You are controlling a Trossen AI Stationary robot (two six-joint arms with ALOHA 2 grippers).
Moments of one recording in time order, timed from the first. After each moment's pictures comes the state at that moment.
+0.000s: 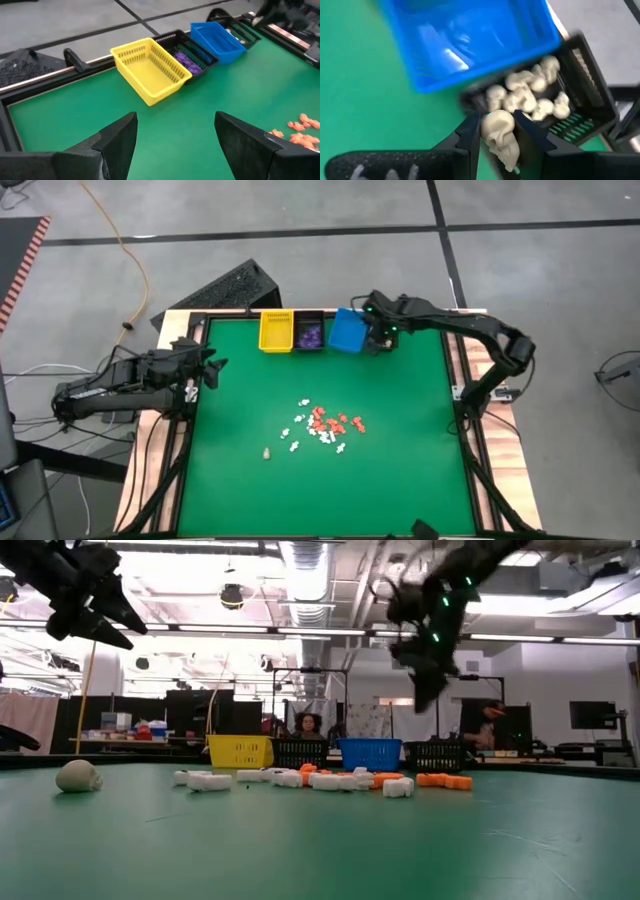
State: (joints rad) left arm 0.16 0.30 0.58 -0.75 -0.52 -0.51; right arm -0.59 1.57 1.21 -0.75 0.14 -0.01
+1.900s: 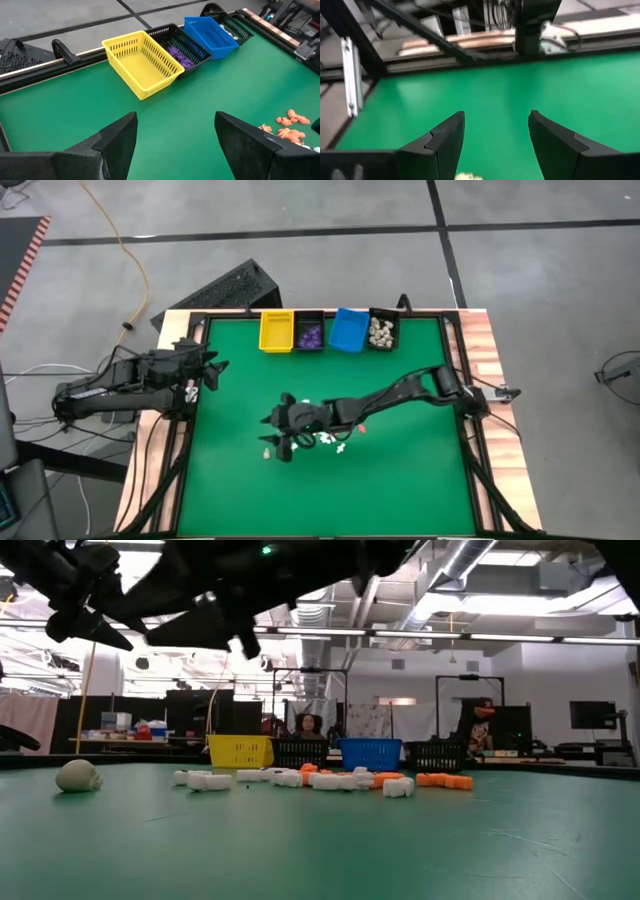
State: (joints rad) left arm 0.16 0.30 0.58 -0.75 -0.47 -0.54; right arm 0.19 2.14 1.60 0.22 0.13 0.20
